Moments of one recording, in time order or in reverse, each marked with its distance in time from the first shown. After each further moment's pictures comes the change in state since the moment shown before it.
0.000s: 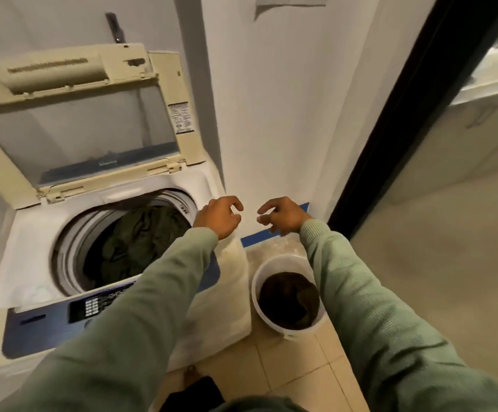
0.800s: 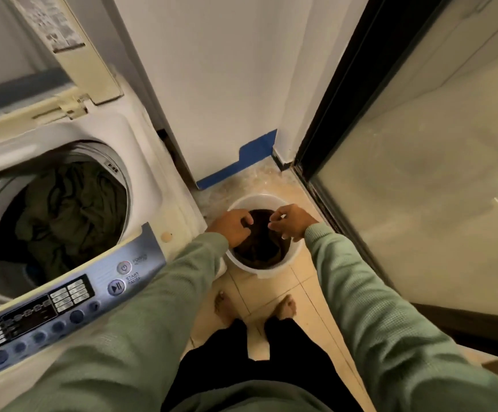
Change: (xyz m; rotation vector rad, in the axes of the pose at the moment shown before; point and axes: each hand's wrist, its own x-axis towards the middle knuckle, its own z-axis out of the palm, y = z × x) left_hand 0.029 0.008 0.164 -0.116 -0.592 -0.058; right_hand 0.008 0.158 0.003 -0.047 -0.056 0.459
